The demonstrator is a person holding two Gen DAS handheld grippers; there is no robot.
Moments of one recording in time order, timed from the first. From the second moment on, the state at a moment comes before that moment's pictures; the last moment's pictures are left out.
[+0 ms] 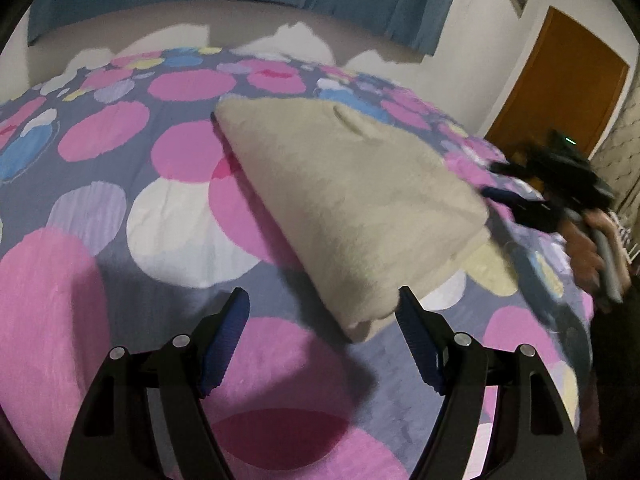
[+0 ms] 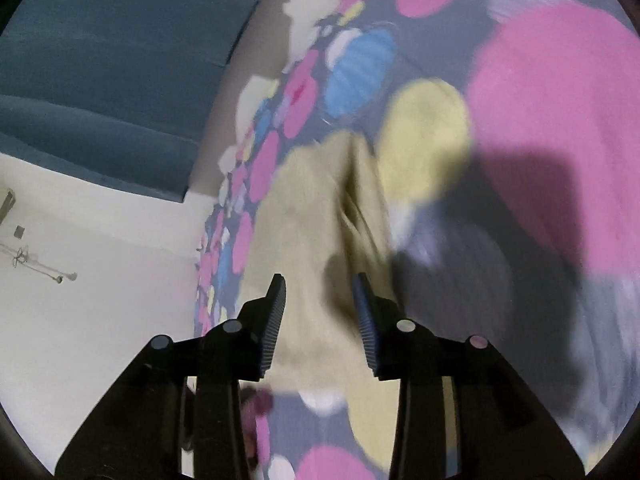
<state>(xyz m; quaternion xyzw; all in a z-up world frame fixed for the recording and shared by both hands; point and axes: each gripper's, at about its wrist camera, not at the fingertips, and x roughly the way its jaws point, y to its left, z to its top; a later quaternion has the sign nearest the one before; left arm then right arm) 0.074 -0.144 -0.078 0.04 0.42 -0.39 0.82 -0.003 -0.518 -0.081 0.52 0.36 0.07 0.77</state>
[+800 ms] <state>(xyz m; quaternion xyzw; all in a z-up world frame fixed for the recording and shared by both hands) 0.081 -0.139 -0.089 0.03 0.45 -0.36 0.81 -0.020 -0.476 -0.092 0.53 0.33 0.07 0.78</state>
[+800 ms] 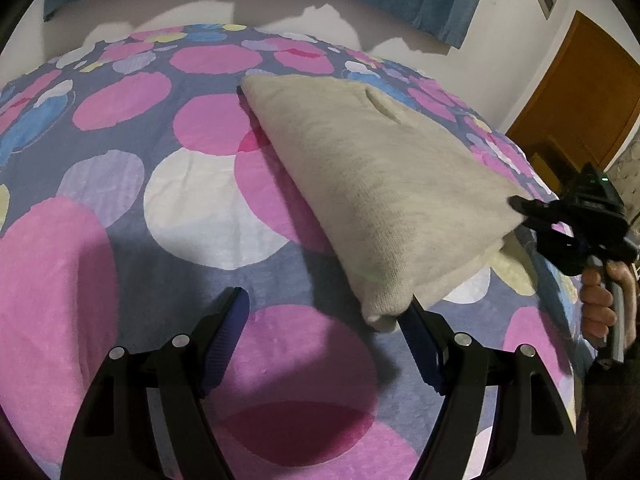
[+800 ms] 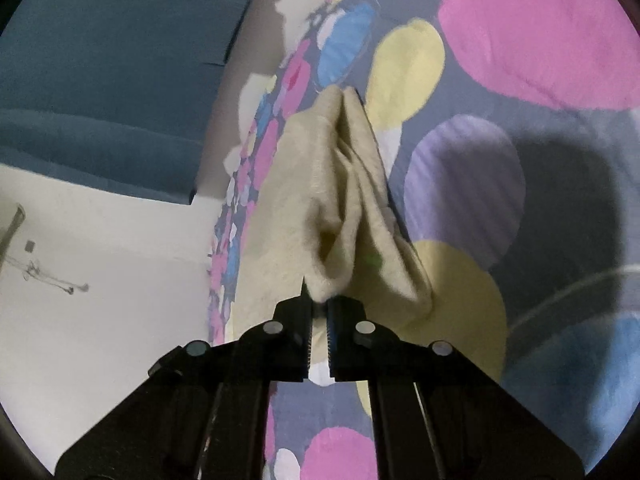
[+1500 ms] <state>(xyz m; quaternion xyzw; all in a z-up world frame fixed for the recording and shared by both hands) 0.102 -0.120 -0.091 -0.17 0.50 -0.45 0.72 -0.021 -0.482 -0.123 0.51 0.34 0.07 0.79</state>
